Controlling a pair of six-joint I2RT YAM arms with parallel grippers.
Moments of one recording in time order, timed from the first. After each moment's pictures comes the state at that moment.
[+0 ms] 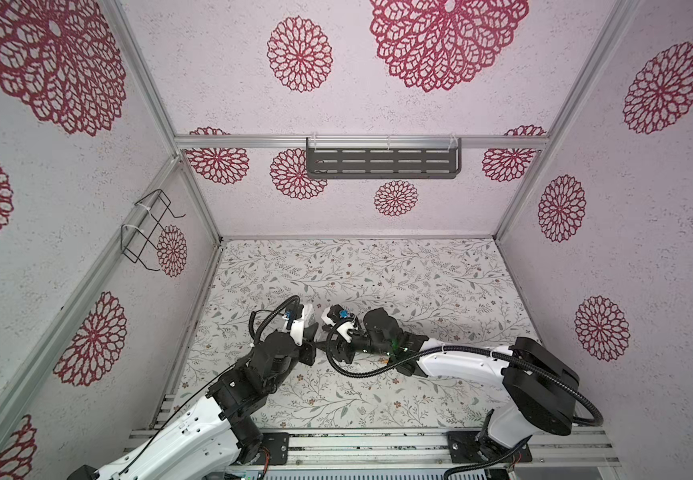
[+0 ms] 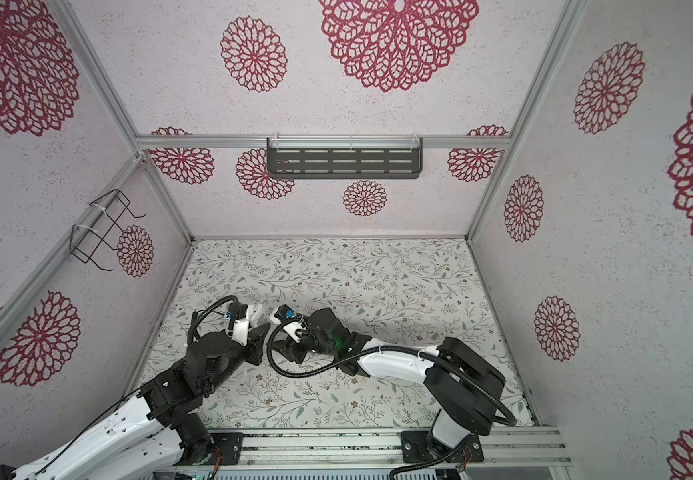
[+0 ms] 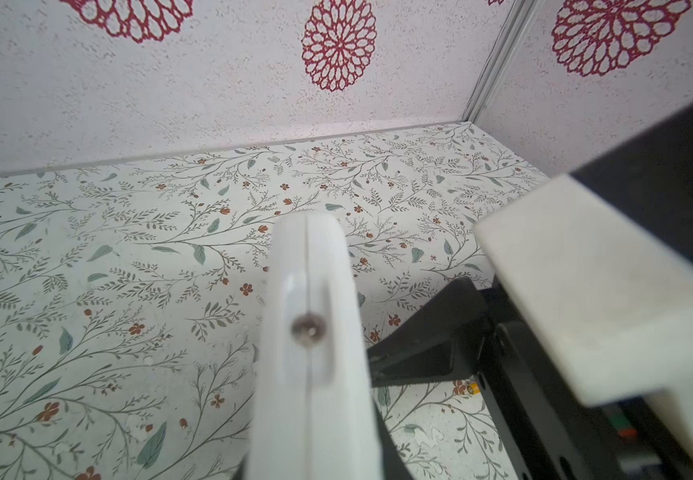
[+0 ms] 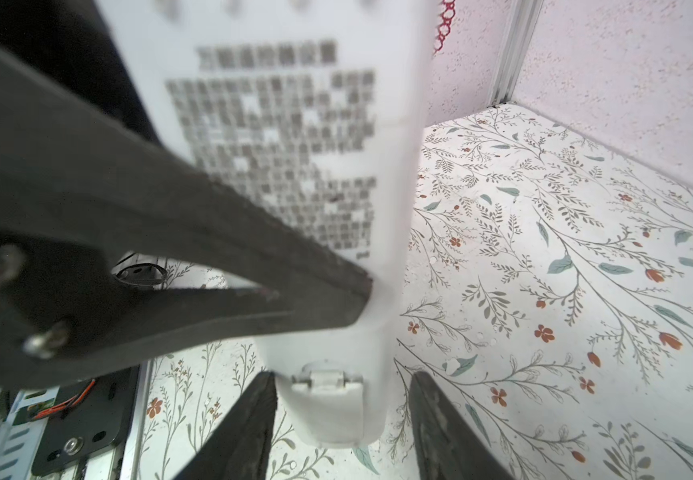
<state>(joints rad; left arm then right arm) -0.82 0.69 0.56 -0.26 -0.37 -0.26 1.03 1.60 0.89 0.39 -0.26 0.03</state>
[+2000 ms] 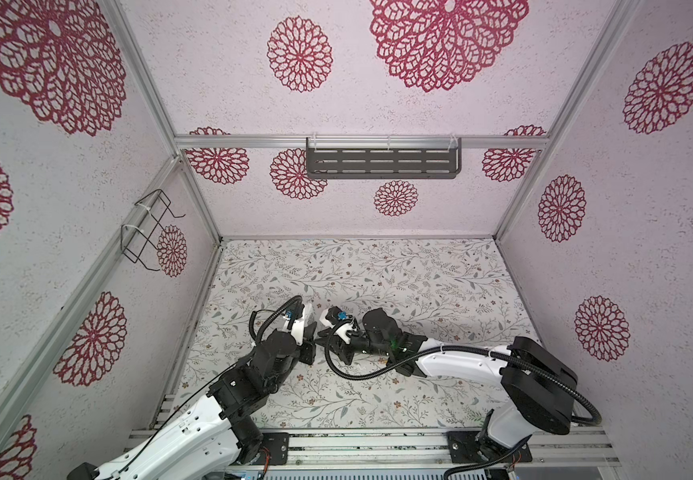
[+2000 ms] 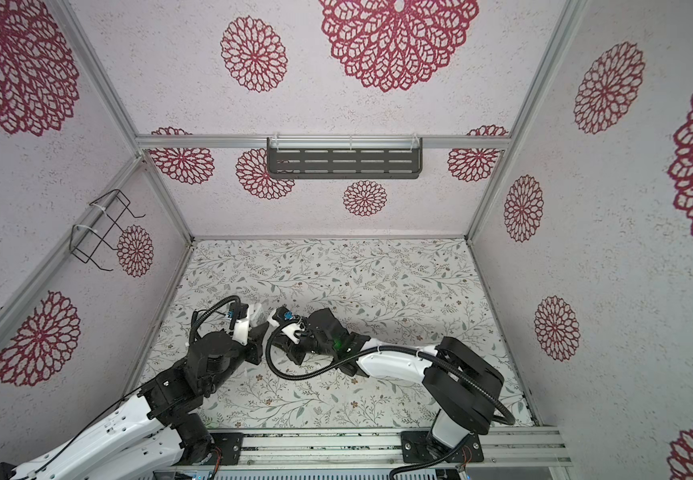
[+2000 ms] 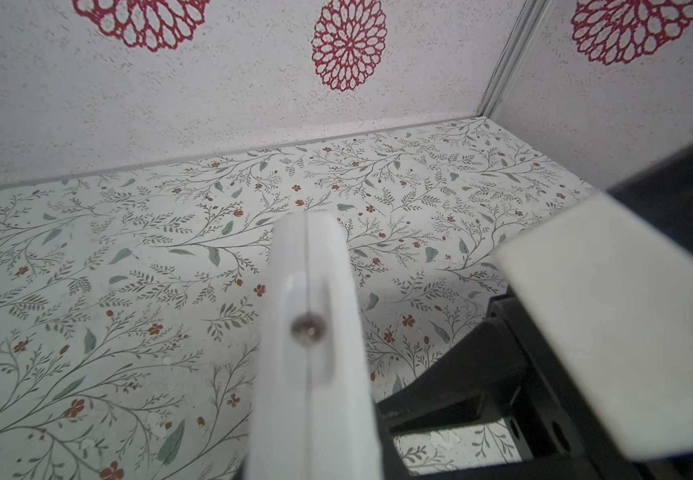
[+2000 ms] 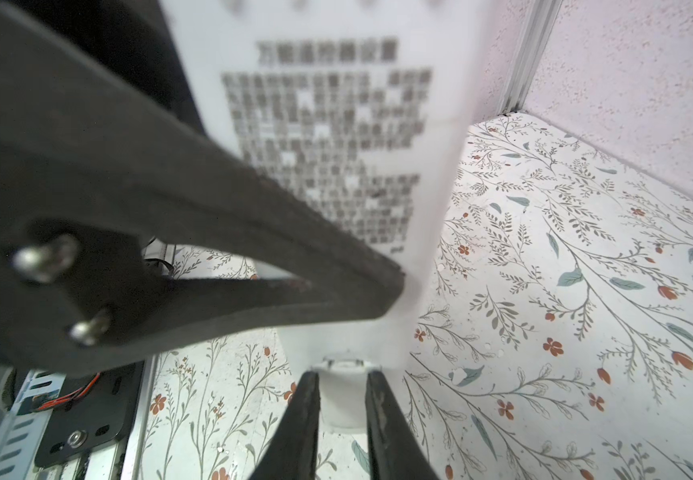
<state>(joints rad) -0.83 0.70 0.57 -0.27 -0.42 -0.24 1.04 1.60 0.89 0.41 -0.28 0.01</state>
